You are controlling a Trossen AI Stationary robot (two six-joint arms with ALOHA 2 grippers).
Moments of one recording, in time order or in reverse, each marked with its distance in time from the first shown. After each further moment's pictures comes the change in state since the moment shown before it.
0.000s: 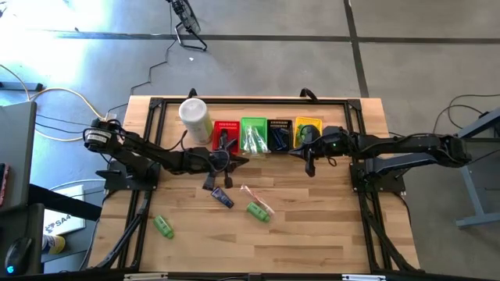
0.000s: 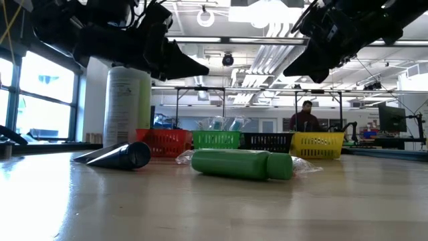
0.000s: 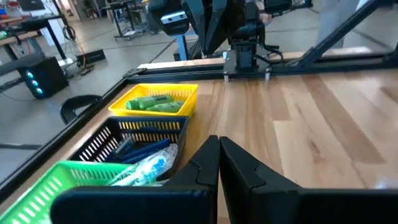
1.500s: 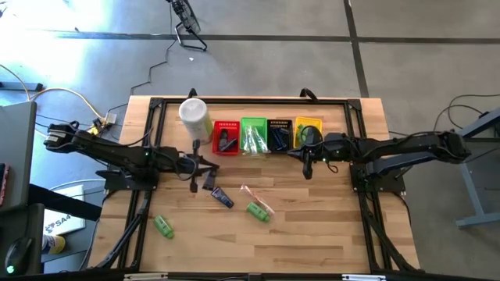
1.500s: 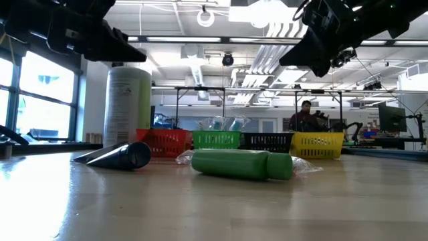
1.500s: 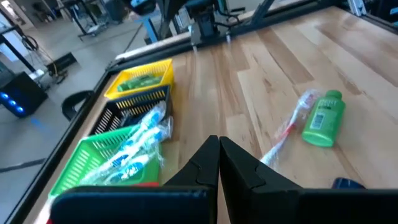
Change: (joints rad) left arm -0.092 -0.660 -0.174 -0.630 0.023 0.161; right arm 0.119 0.000 0.000 0.084 0.170 0.102
